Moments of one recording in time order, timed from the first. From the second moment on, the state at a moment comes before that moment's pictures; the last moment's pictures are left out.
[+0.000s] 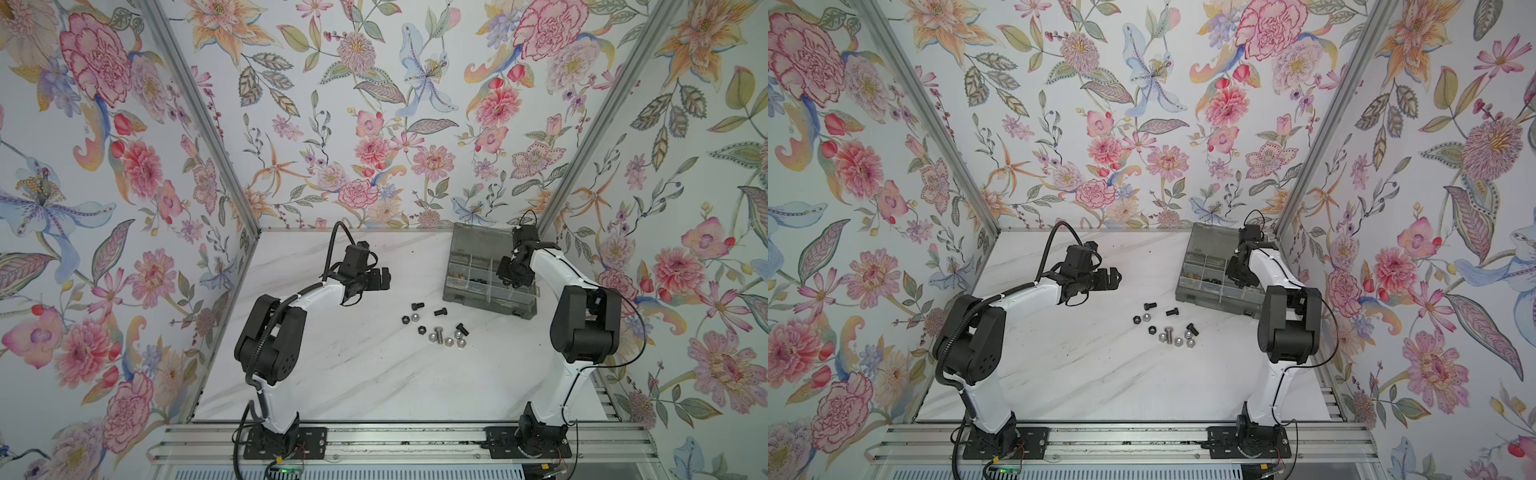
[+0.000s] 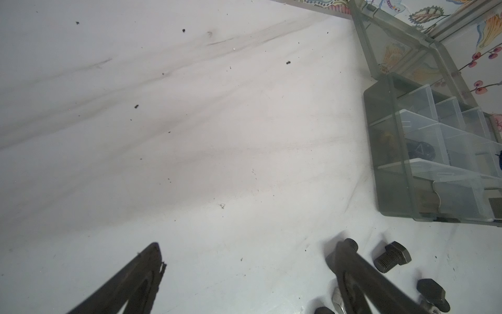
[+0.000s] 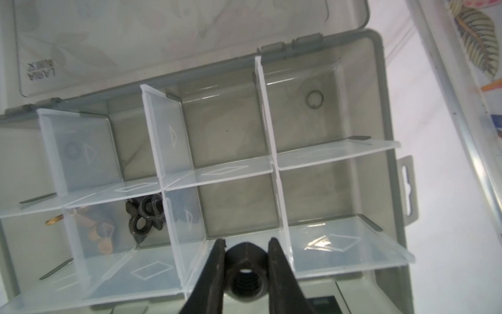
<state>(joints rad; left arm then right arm) -0.45 1.85 1.23 -0.14 0.10 -0.40 -0.02 1.96 1.56 -0.78 0.09 0.38</state>
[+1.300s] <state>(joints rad) -0.40 1.80 1.15 -0.11 0.10 -0.42 0.51 1.88 1.51 -0.77 -0.07 0.41</state>
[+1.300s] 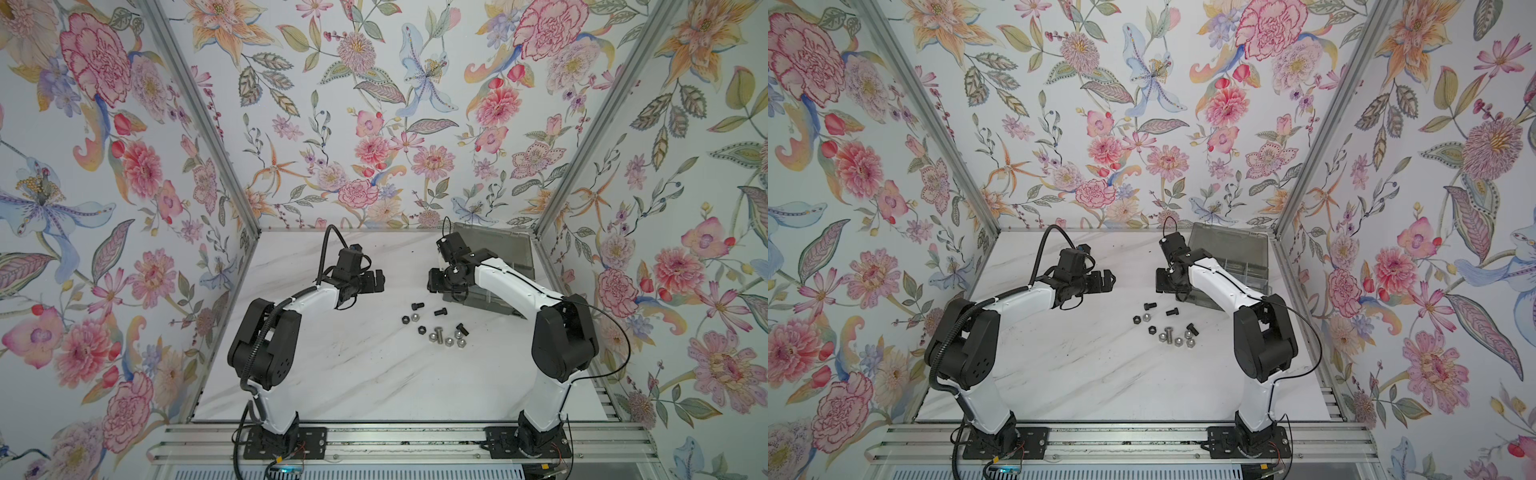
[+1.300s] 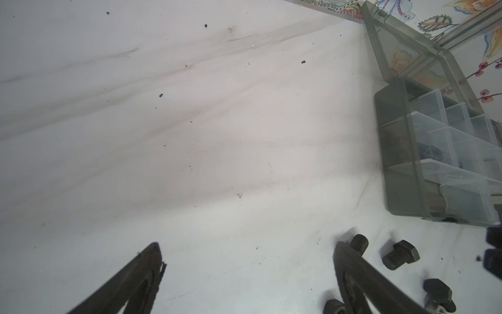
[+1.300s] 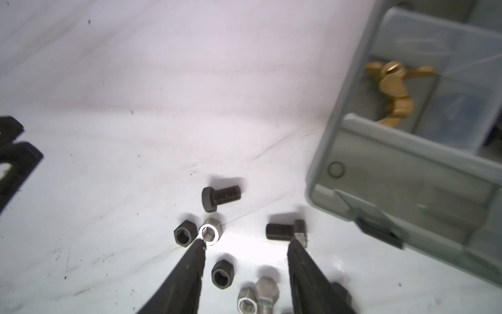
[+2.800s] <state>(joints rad) -0.40 1.79 1.15 -0.10 0.10 -0.42 0.73 2.00 1.40 -0.84 0.01 0.48</state>
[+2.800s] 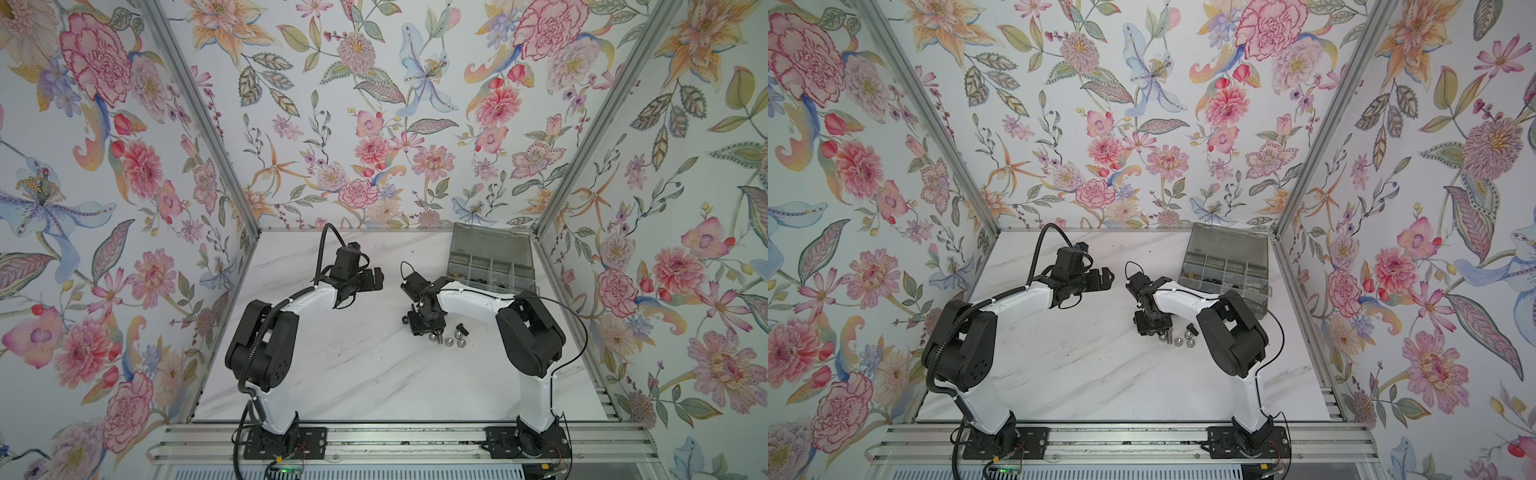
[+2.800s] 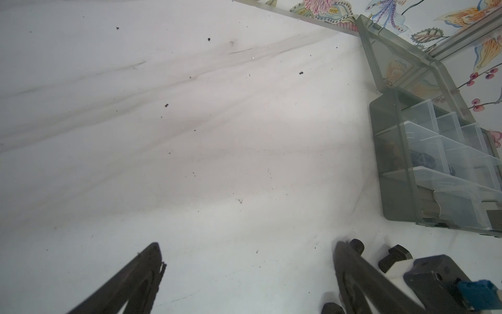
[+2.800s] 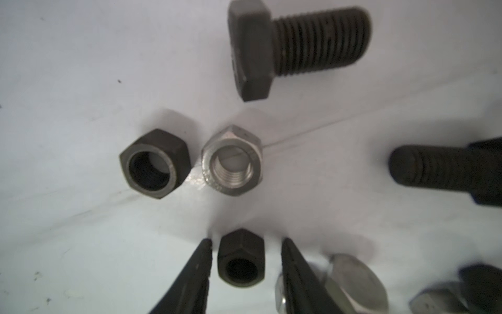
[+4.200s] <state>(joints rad) -0.40 1.79 1.14 -0.10 0.10 -0.42 -0.01 1.75 1.40 -0.75 -0.05 0.38</state>
